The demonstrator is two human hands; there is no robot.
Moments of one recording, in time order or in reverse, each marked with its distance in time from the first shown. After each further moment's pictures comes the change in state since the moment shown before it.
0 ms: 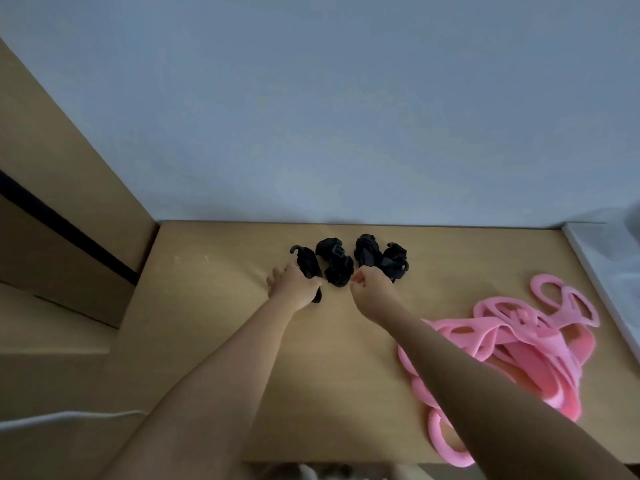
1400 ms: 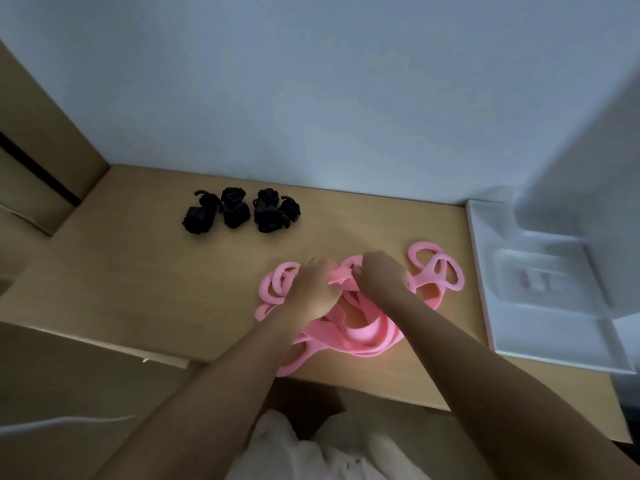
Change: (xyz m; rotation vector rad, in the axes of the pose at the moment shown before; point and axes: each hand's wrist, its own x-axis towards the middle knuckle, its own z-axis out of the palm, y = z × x) left_hand -0.182 0.160 0.186 -0.012 0.089 0.392; right_hand -0.058 0.191 -0.165 -0.407 -0.022 -0.140
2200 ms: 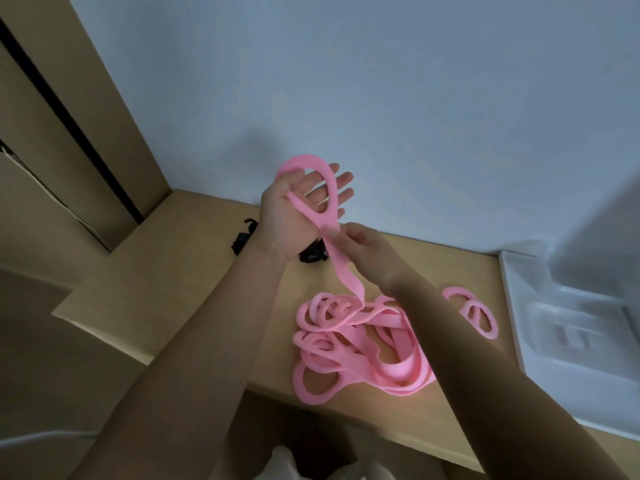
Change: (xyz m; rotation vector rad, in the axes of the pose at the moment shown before) left_hand -0.005 0.023 -0.175 -1.594 0.070 0.099; right_hand -0.030 -0.101 -0.076 0.830 -0.177 -0.444
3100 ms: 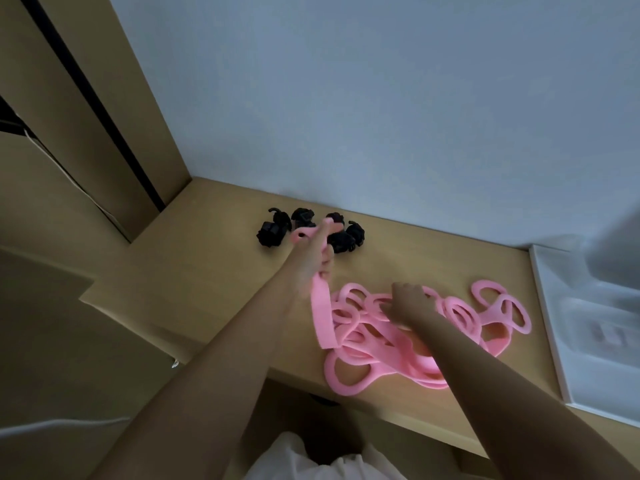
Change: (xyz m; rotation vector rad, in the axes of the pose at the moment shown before) left_hand -0.018 -0.044 -0.075 0.486 0.236 -0.180; right_hand 0.006 0.125 0.031 -1.069 -0.005 0.433
